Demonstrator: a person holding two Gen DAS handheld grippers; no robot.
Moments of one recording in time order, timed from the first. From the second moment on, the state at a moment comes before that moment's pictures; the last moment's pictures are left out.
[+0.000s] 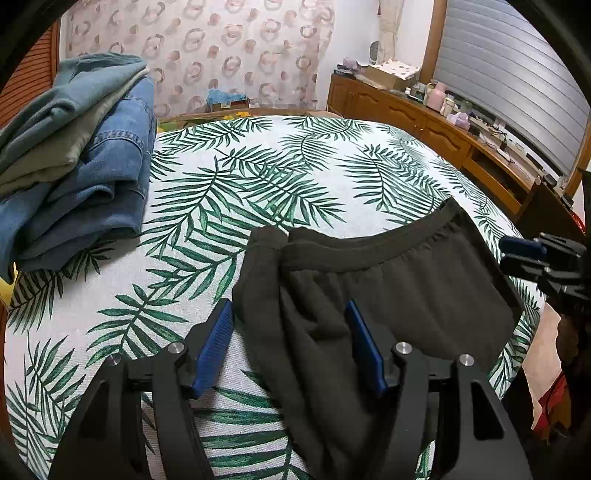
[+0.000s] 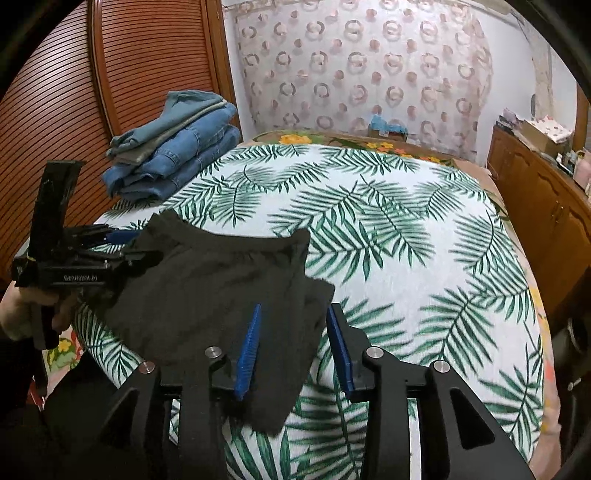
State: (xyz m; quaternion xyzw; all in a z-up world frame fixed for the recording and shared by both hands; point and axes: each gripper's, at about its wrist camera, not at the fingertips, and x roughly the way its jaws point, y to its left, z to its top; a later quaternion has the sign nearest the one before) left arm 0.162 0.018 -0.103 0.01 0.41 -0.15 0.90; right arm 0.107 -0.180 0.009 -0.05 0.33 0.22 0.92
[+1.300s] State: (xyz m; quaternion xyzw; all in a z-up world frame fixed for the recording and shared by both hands) left arm 0.177 0.041 -0.090 -0.05 0.42 -0.14 0.90; right arm 0.129 -0.157 -0.016 -0.03 0.32 0.19 0.93
